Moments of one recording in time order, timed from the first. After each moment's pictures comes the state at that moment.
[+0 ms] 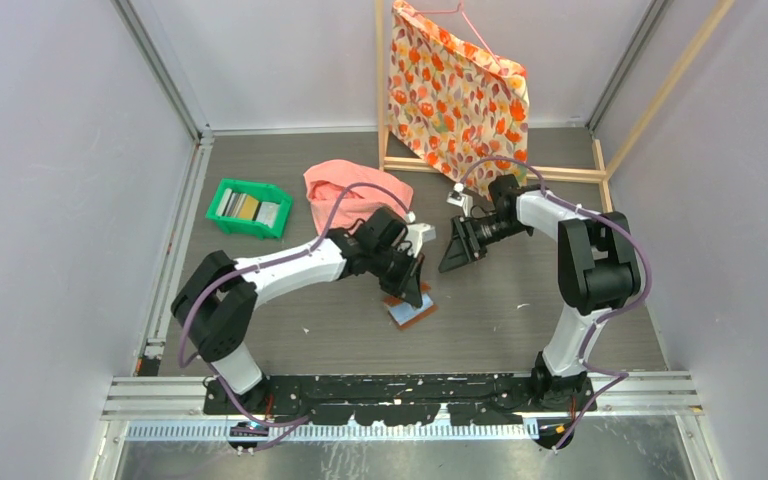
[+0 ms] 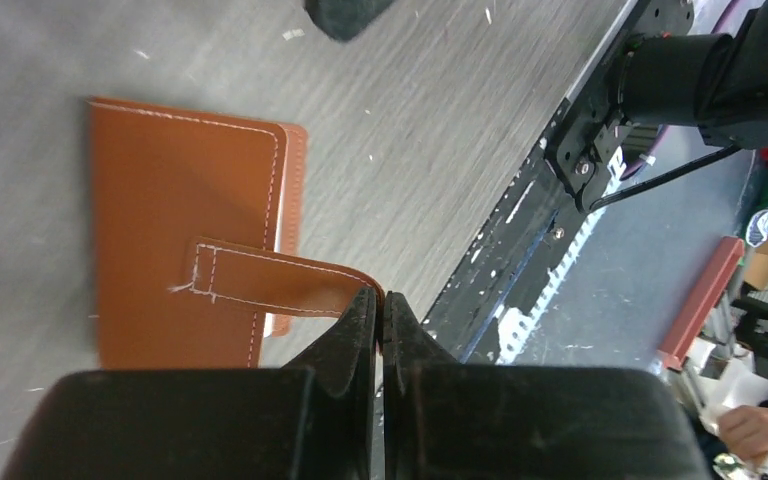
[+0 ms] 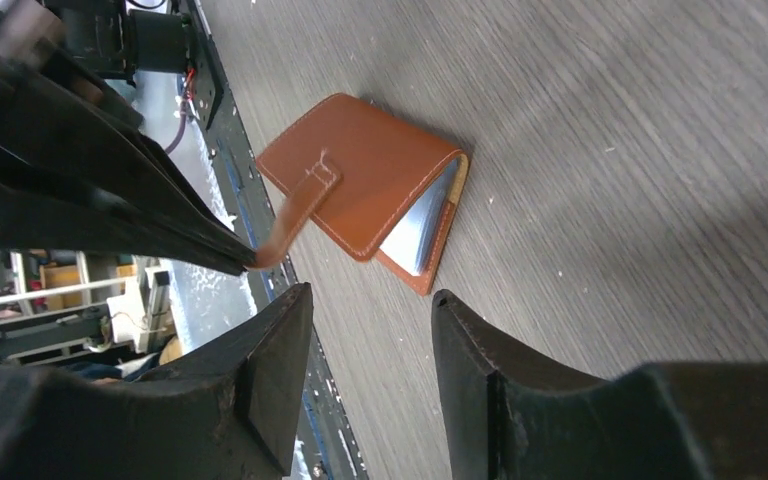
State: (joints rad) left arm -0.83 1.65 1.14 -0.40 0.52 -0.33; right arm 0.17 1.82 1.15 -0.79 -1.06 -0.38
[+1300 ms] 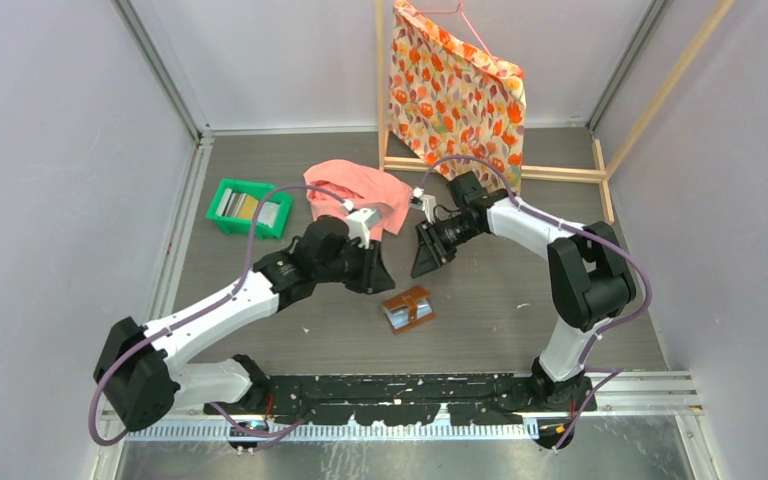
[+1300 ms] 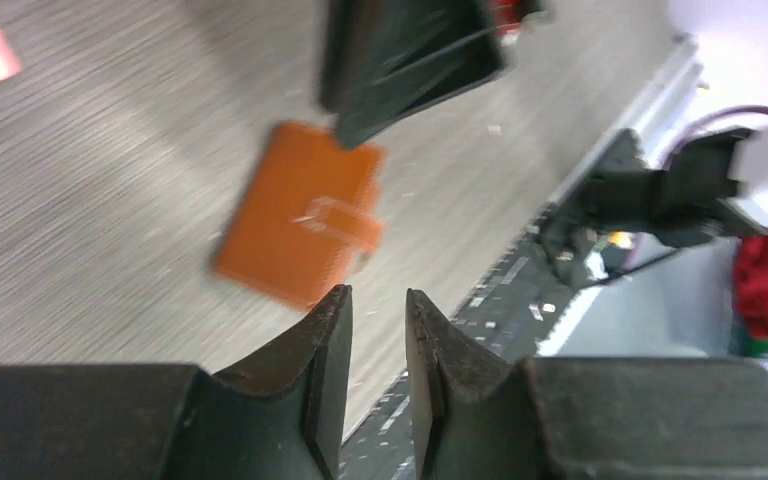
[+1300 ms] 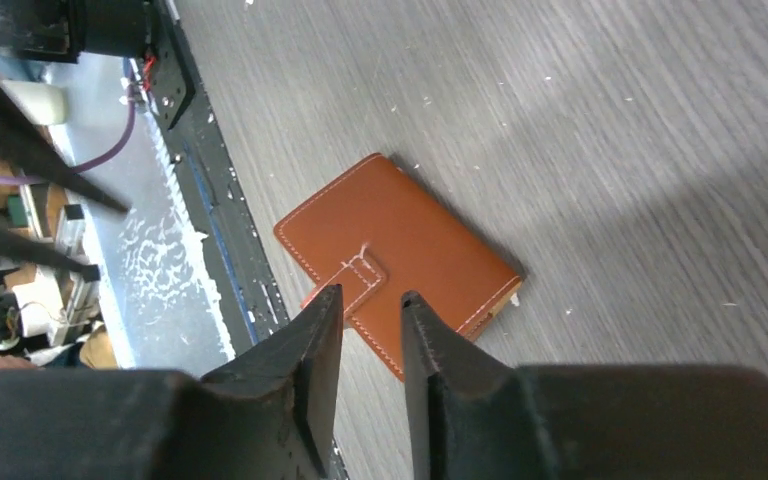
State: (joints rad) left arm -0.81 1.22 0.88 -0.25 0.32 -0.53; right arm 0.41 1.76 1.16 -0.62 -0.93 -0.19
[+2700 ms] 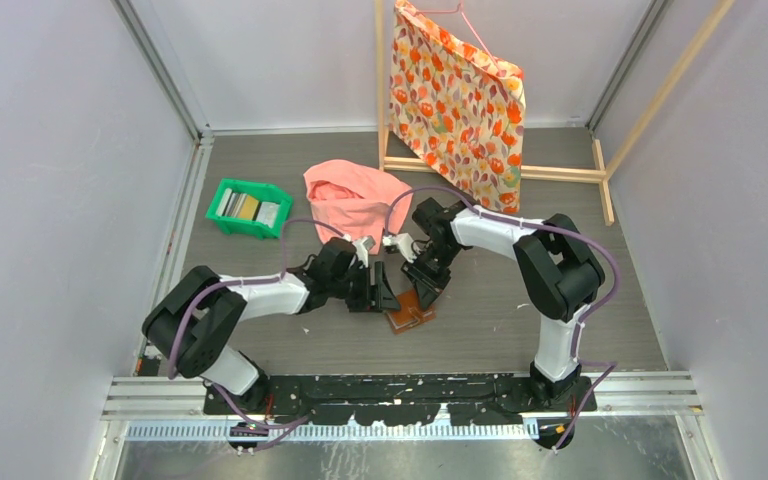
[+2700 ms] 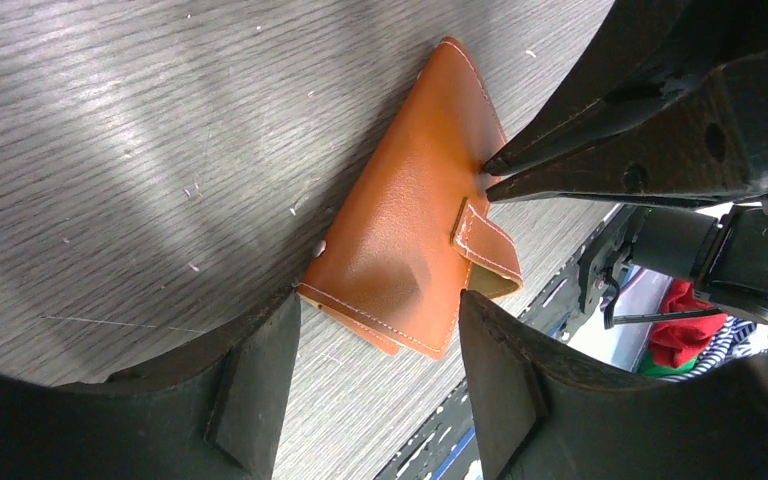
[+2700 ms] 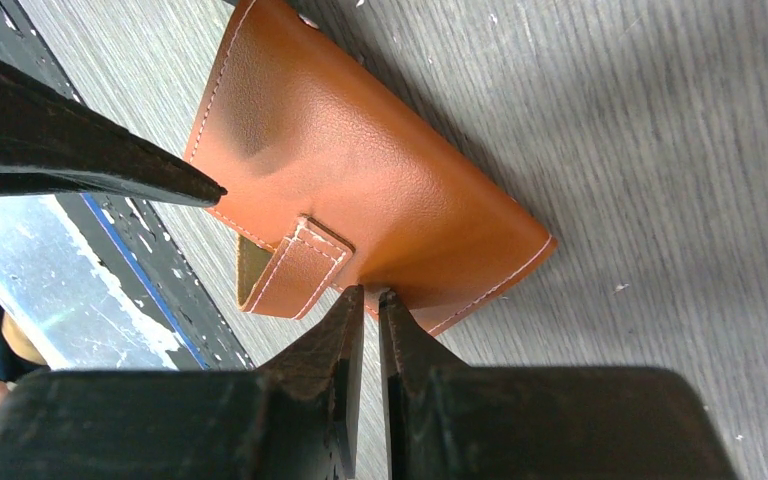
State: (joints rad) left arm -0.69 1.52 0.59 0.15 0.42 -0.77; right arm 0.62 1.89 1.22 -0.86 -0.57 -0.39
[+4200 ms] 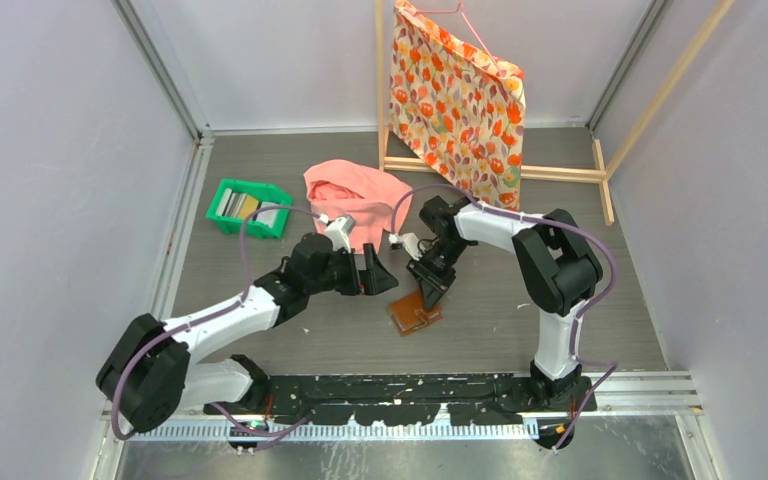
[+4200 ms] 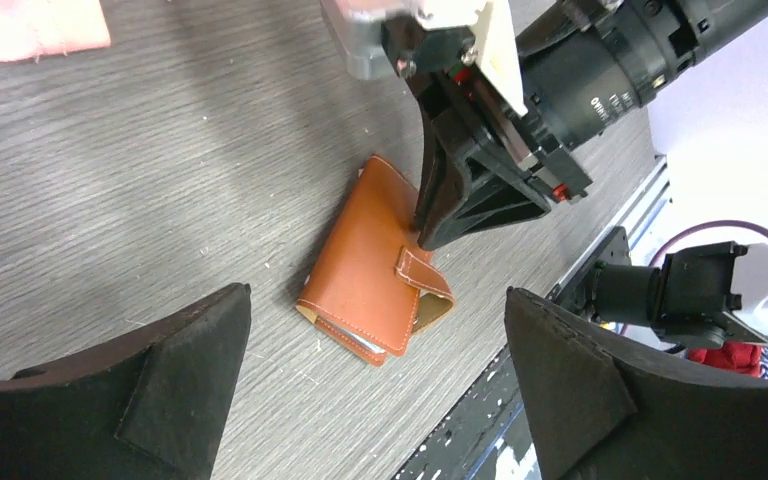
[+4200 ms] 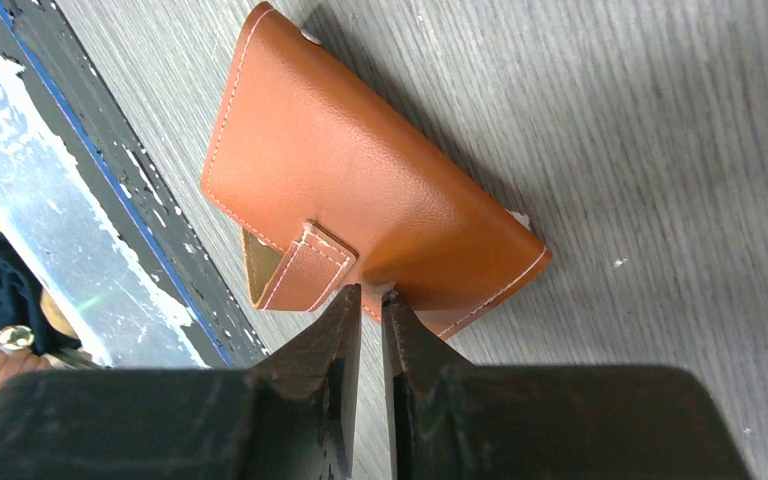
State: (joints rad) left arm -0.68 1.22 0.54 0.16 0.28 -0.72; right arm 0.56 1.93 1.24 -0.92 -0.63 -0.43
